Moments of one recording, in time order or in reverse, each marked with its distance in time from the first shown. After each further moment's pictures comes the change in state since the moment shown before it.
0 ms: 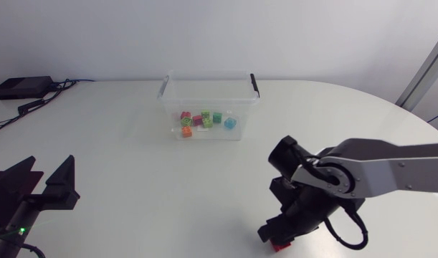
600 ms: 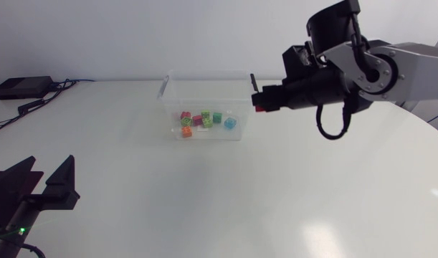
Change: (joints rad) left arm 0.000 0.000 0.000 0.000 0.000 0.000; right arm -0.201 0.015 0.443 0.406 0.100 -0.126
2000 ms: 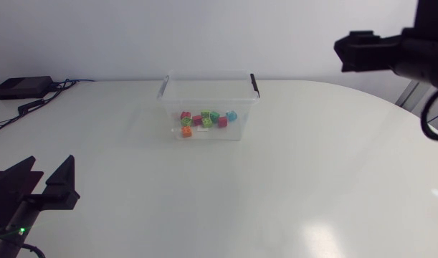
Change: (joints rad) left arm 0.000 0.000 0.000 0.000 0.000 0.000; right arm -0.150 -0.547 -0.186 0.083 0.201 -0.114
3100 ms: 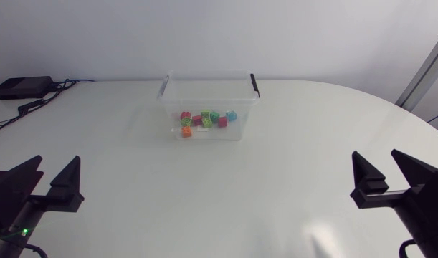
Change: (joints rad) left arm -0.055 0.000 0.000 0.000 0.000 -0.001; right arm -0.198 -0.850 -0.857 0.174 -0.095 0.000
